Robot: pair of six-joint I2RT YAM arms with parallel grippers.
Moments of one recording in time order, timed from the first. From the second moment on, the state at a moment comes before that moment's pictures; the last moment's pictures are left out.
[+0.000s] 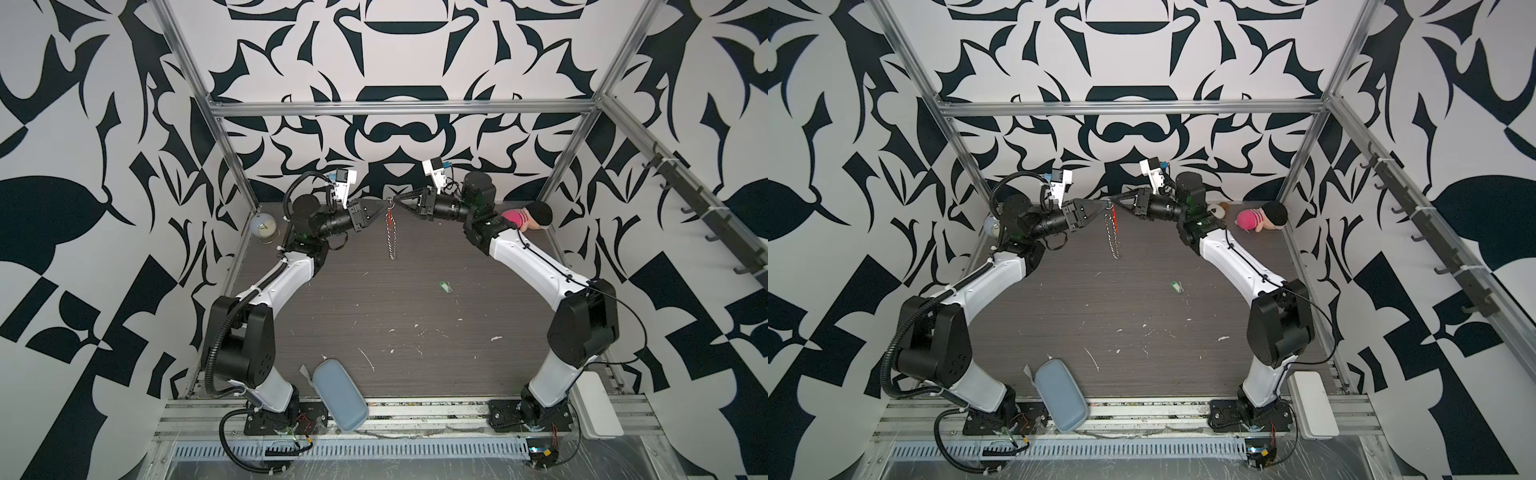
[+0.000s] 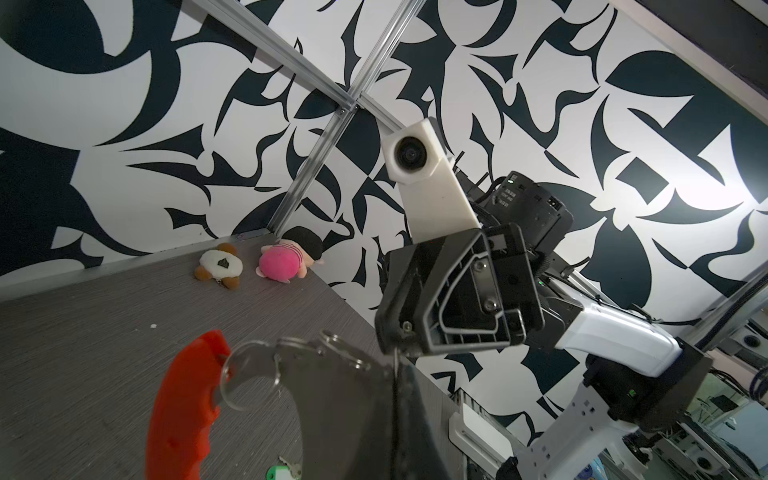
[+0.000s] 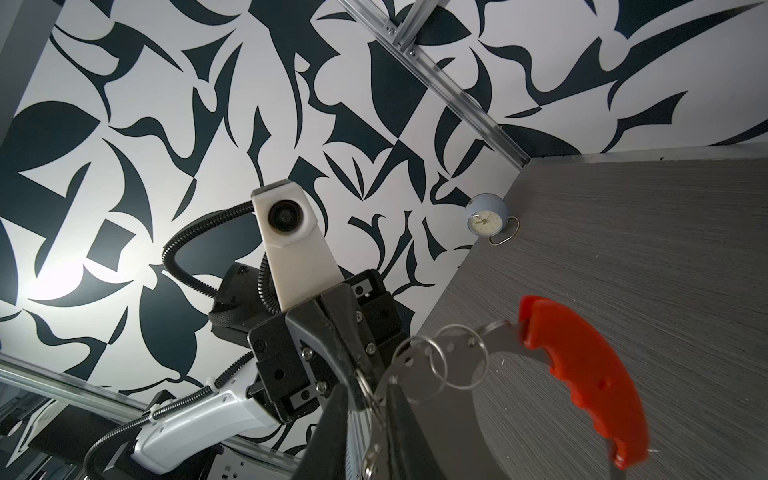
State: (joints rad) left arm -0.29 1.60 1.17 0.69 0.97 -0.84; right arm 0.44 1.74 1.53 0.20 -0.89 0.92
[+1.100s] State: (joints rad) left arm -0.22 1.60 1.17 0.74 0.86 -0.95; right arm 0.45 1.82 1.53 0.39 -0.90 1.00
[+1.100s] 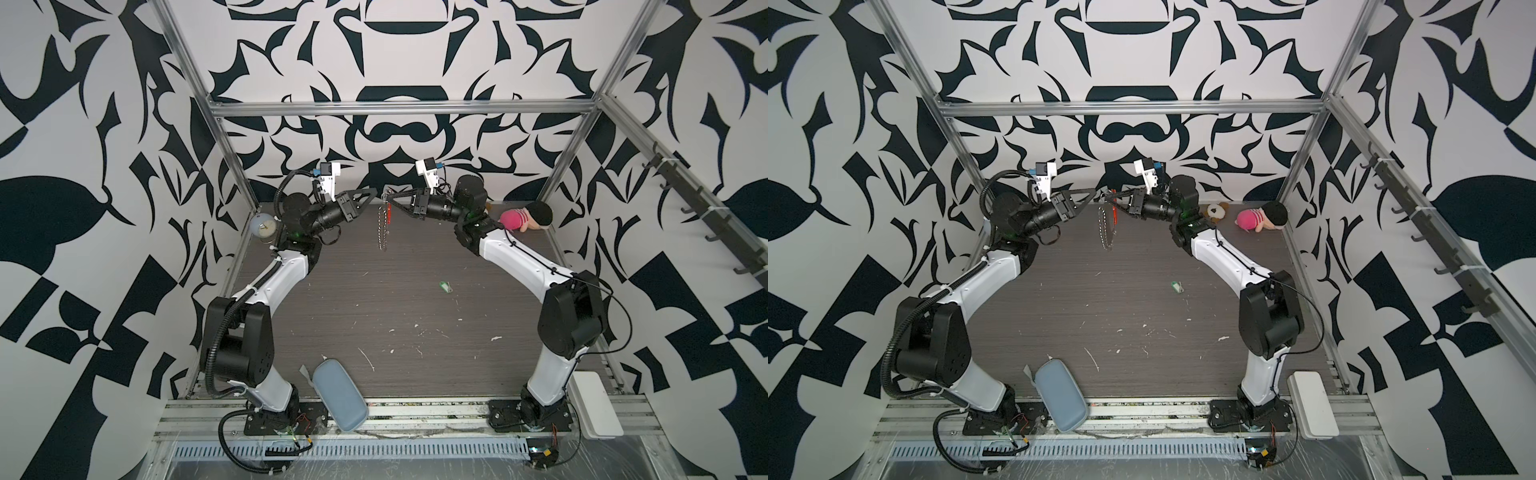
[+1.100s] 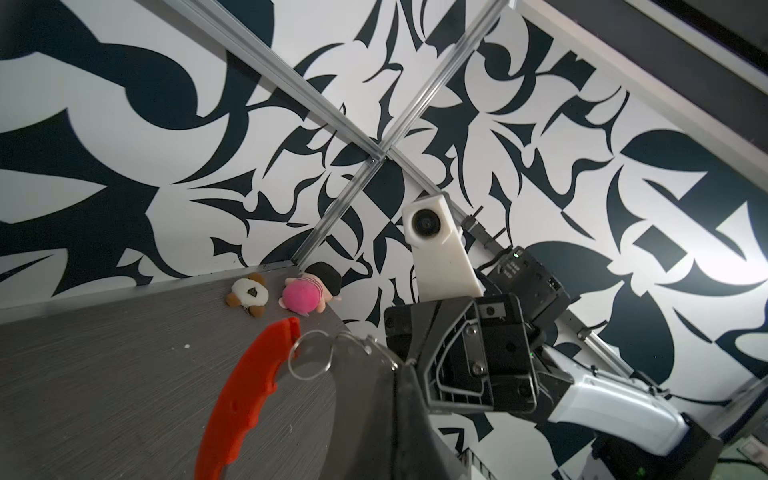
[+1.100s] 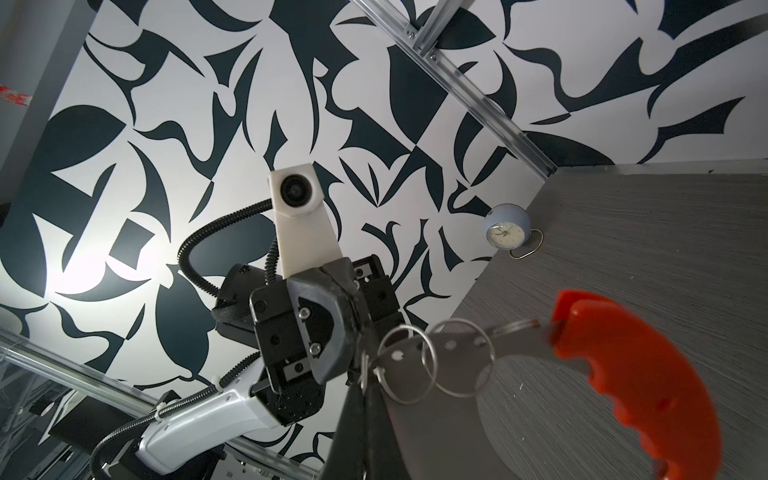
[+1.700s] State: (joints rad) left arm -0.23 1.69 1.16 1.05 0.90 -1.20; right arm 0.45 1.83 1.54 0.42 -0.89 1.03
